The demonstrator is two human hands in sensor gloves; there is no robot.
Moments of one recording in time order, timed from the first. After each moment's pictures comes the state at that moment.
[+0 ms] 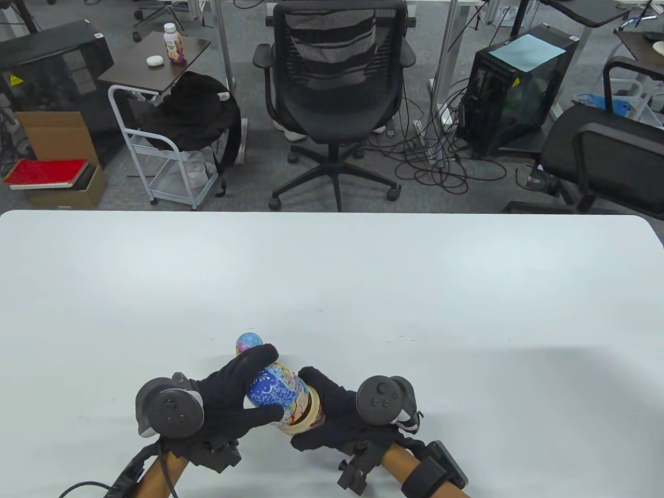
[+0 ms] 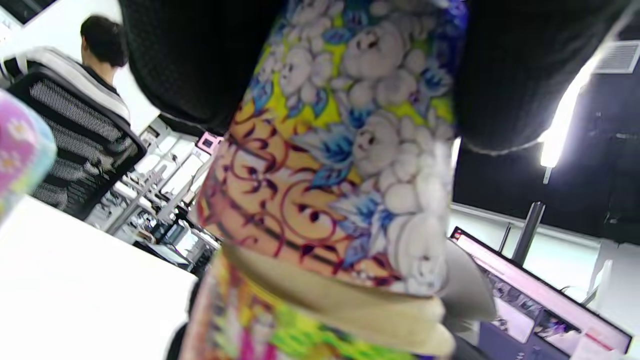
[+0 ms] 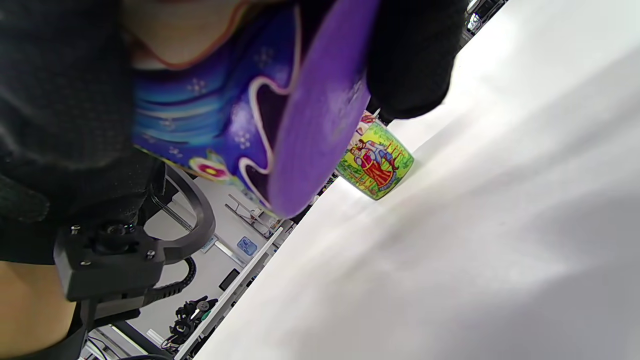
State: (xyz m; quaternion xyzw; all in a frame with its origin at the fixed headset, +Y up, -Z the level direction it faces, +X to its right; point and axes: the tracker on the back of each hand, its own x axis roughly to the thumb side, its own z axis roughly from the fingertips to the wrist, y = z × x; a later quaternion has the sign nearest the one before) left_hand -0.211 -0.671 -0.275 0.13 -0.38 0.36 0.84; right_hand 0.039 -0.754 -0.301 0.34 0.06 0.82 0.45
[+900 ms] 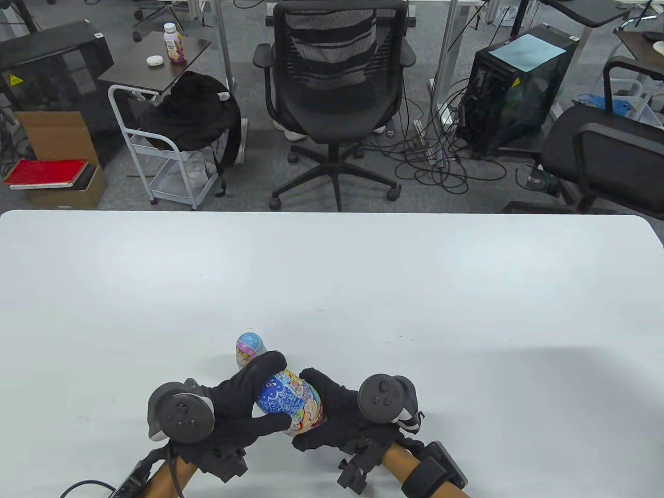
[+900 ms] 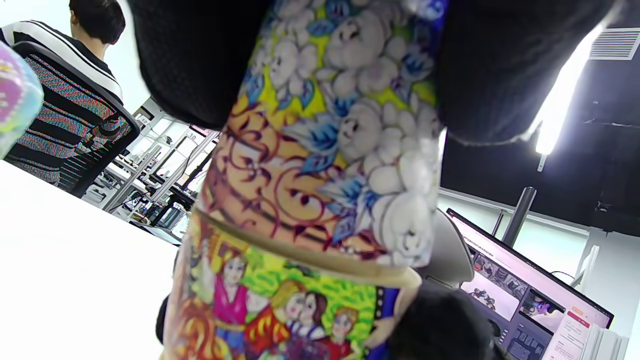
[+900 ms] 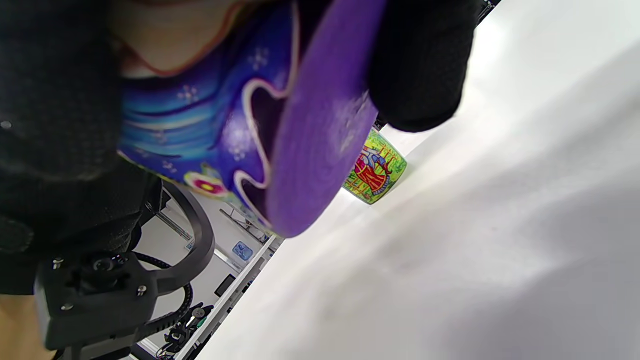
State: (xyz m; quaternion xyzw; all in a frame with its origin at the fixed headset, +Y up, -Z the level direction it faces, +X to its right) left_hand -0.201 -0.680 -0.271 0.11 -0.39 0.35 0.84; right_hand 0.043 -0.755 -0.304 0.33 0.06 0.82 0.46
